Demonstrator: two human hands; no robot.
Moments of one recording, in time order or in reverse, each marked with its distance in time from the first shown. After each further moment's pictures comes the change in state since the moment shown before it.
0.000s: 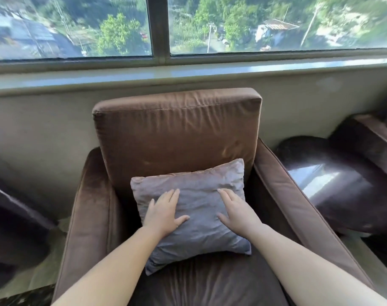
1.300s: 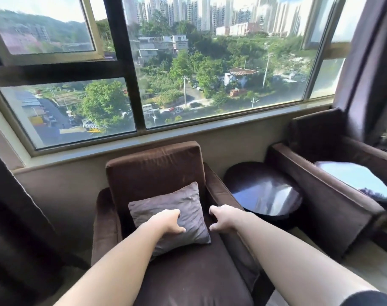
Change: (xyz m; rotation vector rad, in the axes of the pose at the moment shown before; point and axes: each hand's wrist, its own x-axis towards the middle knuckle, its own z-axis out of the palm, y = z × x) left_hand -0.284 0.229 -0.274 0.050 -0.299 0.061; right_hand -0.314 -0.102 -0.293 -0.024 -0.289 0.210
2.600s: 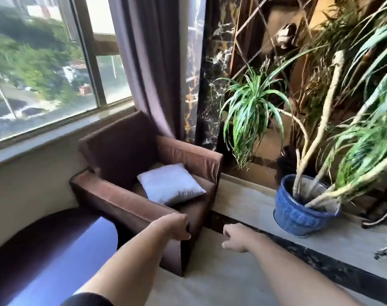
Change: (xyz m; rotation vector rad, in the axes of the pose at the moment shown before) left_hand 0.338 0.917 0.037 0.346 -0.199 0.764; right_hand -0.258 0.840 -0.080 0.369 0.064 0.862
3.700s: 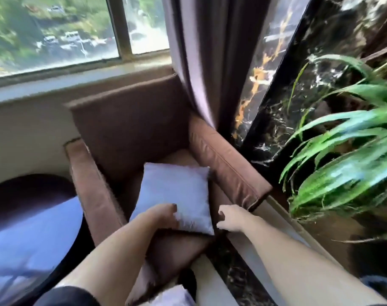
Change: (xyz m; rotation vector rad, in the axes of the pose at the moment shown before) left_hand 0.464 -0.074 -0.121 -0.460 -0.075 -0.519; right_hand 0.562 0.076 -0.237 -0.240 -0.261 -0.372
